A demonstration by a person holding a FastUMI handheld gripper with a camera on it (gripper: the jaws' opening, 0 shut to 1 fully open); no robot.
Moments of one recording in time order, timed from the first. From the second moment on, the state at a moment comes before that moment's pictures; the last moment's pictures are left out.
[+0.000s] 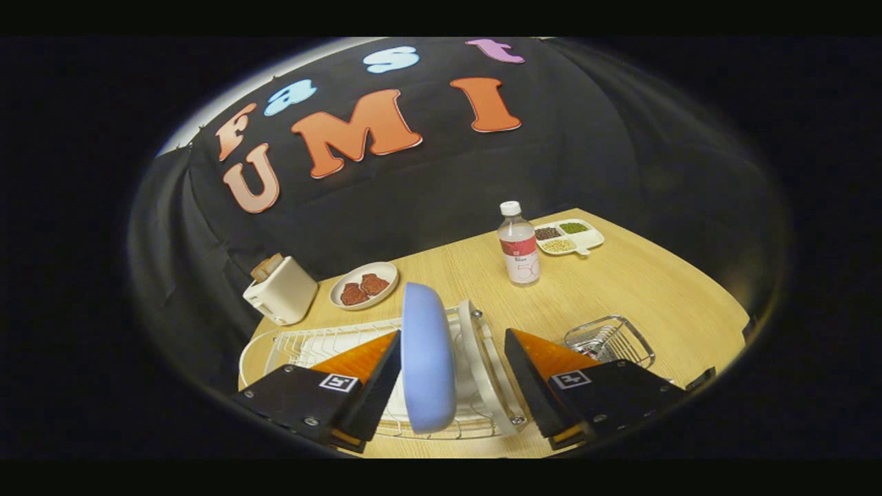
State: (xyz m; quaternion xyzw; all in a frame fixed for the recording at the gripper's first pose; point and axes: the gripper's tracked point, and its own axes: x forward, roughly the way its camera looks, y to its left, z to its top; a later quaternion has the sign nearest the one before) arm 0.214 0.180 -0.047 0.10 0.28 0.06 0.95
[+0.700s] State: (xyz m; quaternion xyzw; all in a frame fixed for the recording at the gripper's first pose) arm 0.224 0.191 -0.049 -0.02 0.28 -0.02 0.96
